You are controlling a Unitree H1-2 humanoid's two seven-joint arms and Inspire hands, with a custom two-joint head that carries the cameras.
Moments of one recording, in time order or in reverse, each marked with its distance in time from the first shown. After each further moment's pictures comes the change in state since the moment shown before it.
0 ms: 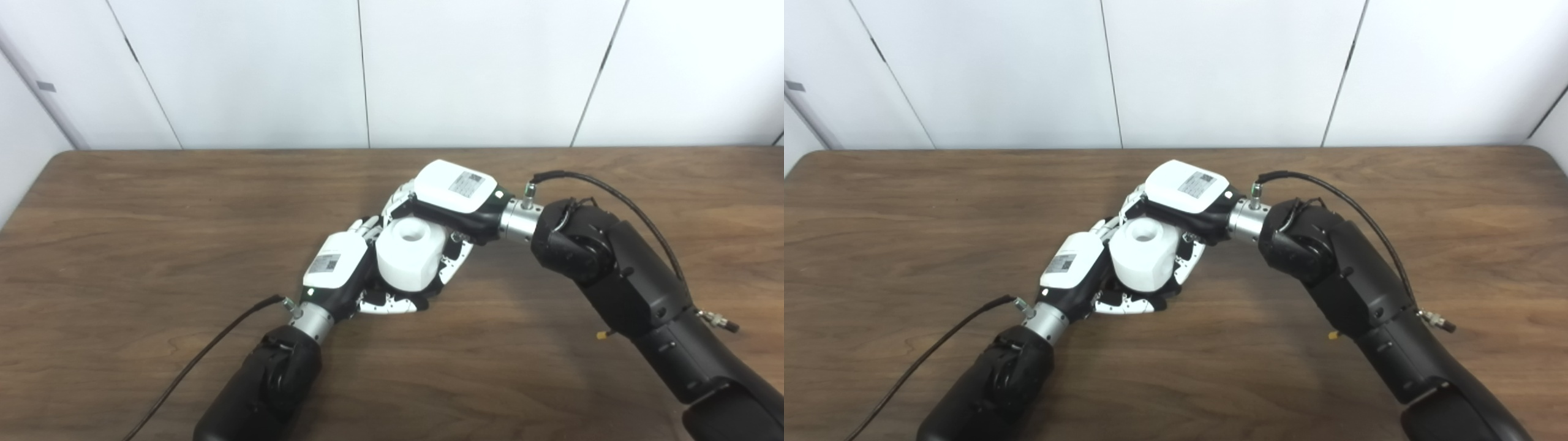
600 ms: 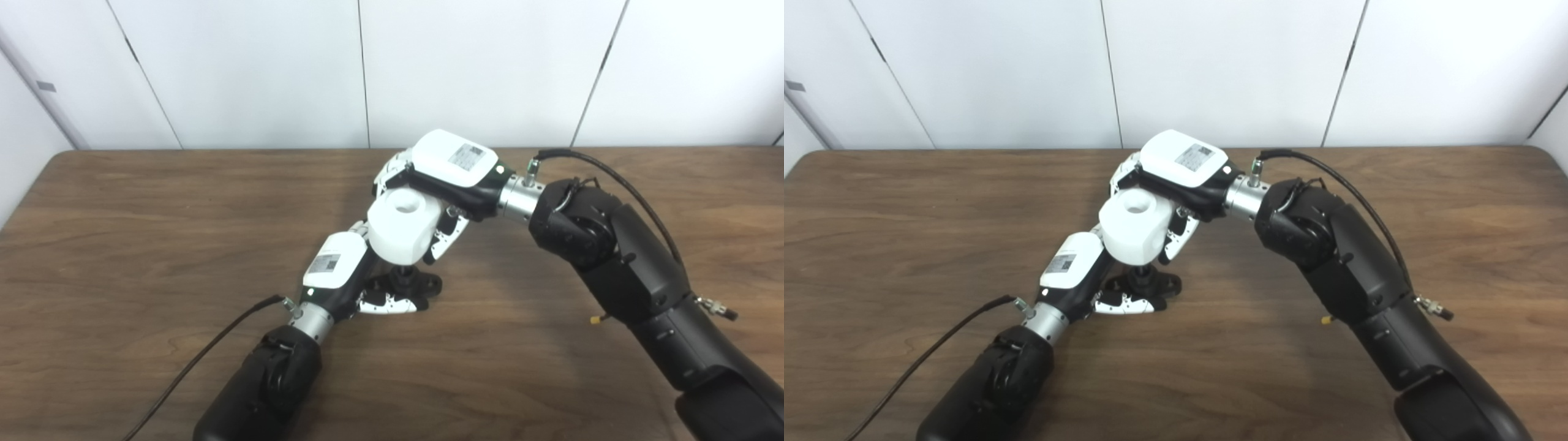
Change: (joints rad) left arm 0.001 0.003 0.000 0.000 0.002 -0.003 0.000; right arm -0.022 0.010 -0.025 -0.047 0.004 0.060 -0.003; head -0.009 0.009
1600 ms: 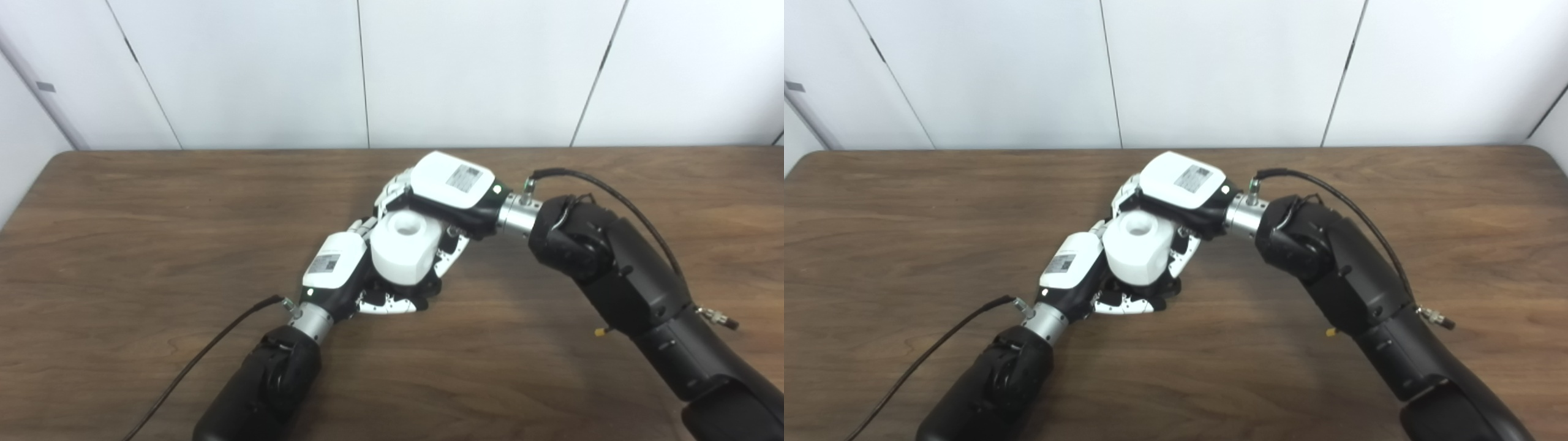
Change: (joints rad) left arm 0.000 0.000 0.001 0.001 0.000 -0.001 0.000; right arm -0.009 -0.009 0.012 0.002 -0.004 -0.018 -0.008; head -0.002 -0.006
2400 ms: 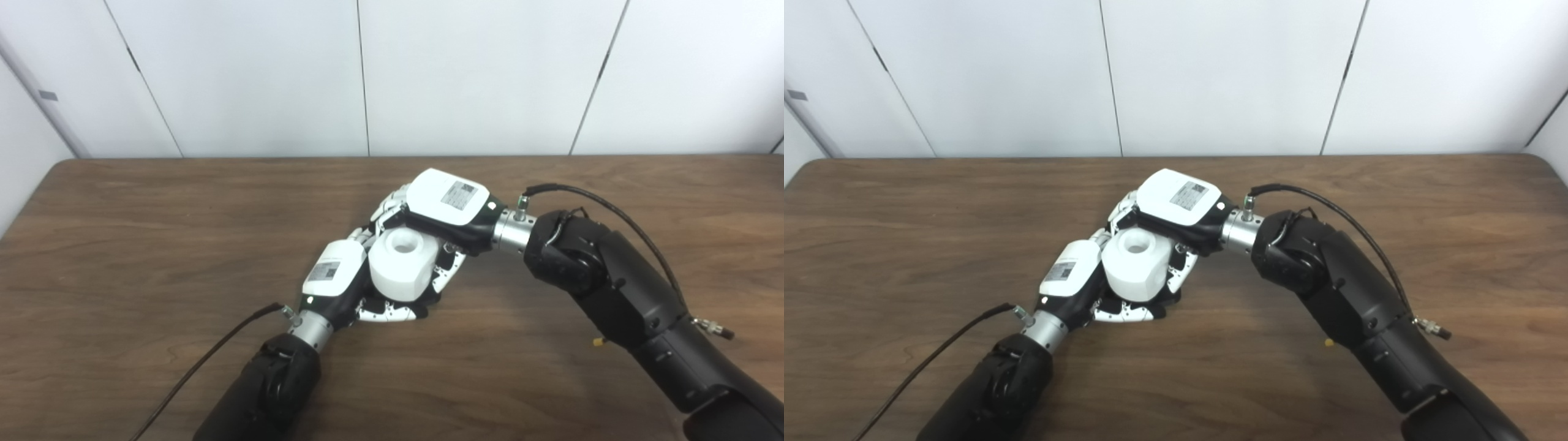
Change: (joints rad) left arm 0.000 0.000 0.000 0.000 0.000 0.000 0.000; right arm 0.026 -0.003 0.052 0.036 -0.037 -0.046 -0.058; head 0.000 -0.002
